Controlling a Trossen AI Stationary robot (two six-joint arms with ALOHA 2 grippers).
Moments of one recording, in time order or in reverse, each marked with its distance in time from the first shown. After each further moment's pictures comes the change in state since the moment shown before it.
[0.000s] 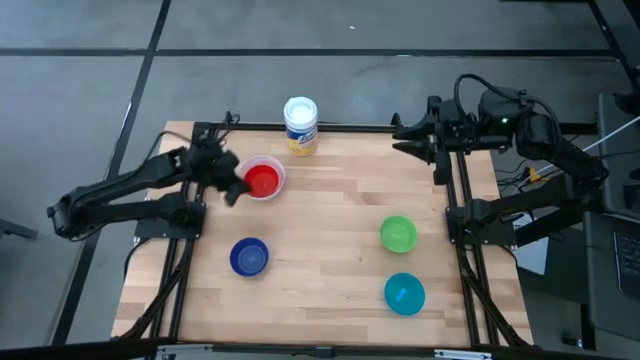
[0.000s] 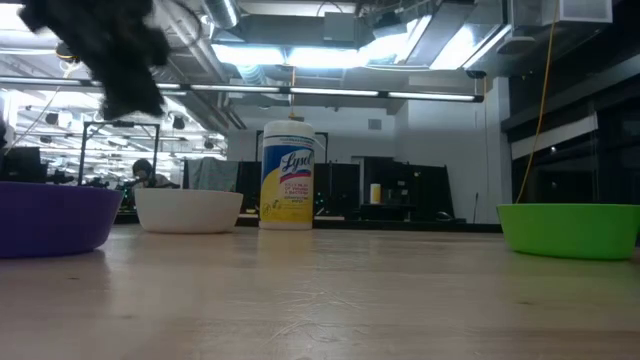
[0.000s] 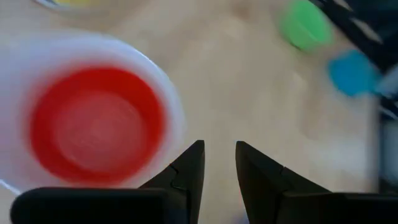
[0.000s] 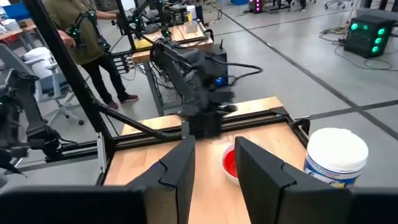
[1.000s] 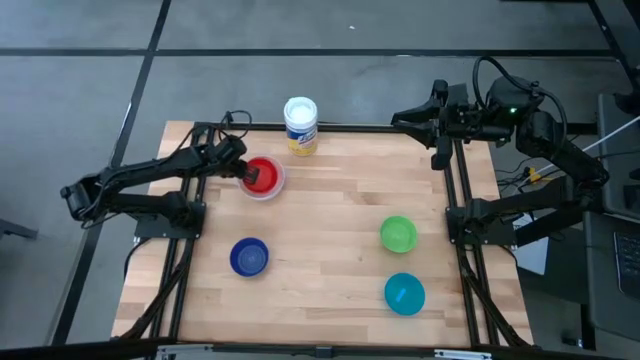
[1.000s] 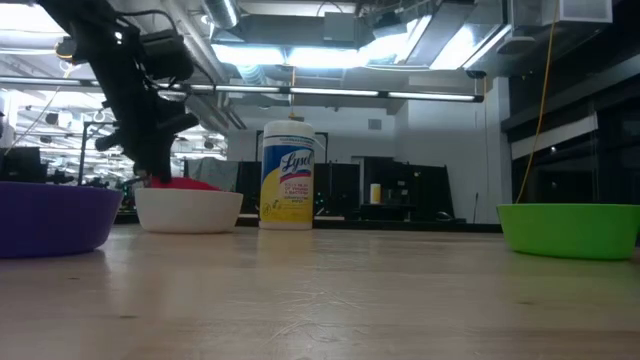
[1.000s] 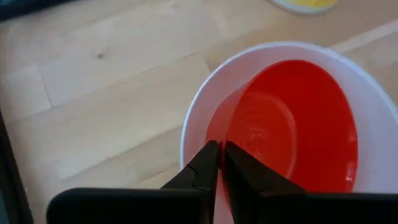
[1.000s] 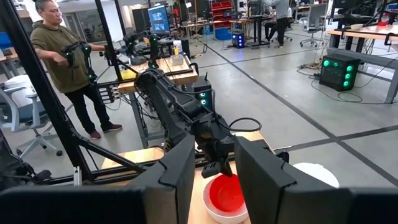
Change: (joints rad) left arm 0.136 0.371 -0.040 0.138 -0.520 -0.151; right arm -0.082 -0.001 0.000 0.132 -0.009 -0.026
